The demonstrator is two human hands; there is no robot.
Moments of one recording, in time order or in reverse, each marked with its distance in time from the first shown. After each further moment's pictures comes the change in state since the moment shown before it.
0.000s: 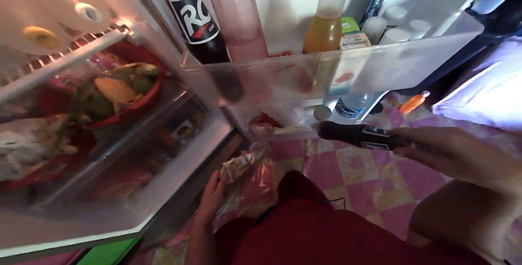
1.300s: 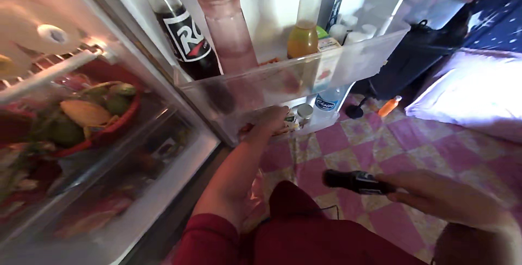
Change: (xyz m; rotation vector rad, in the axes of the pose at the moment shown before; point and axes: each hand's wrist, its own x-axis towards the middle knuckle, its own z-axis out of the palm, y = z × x) left_hand 0.187 0.204 0.143 0.922 -0.533 0.494; right_hand -0.042 -0.018 0.011 0.076 -0.333 0.166
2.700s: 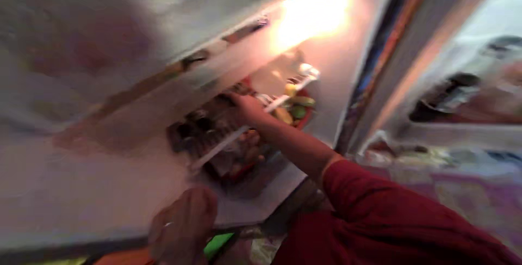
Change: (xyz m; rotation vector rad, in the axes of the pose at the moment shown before) left_hand -0.540 -0.264 -0.069 1.048 1.269 -0.534; right_hand 0.543 -0.548 0.072 0.316 0.150 -0.376
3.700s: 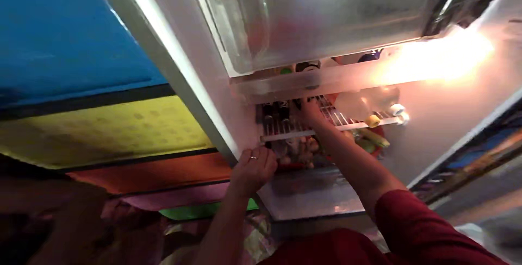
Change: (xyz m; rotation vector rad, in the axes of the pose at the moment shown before) left_hand 0.010 -0.005 0.007 0.084 -0.072 0.082; right_hand 0.033 -0.021 0.026 -0.150 -0.121 -0.061
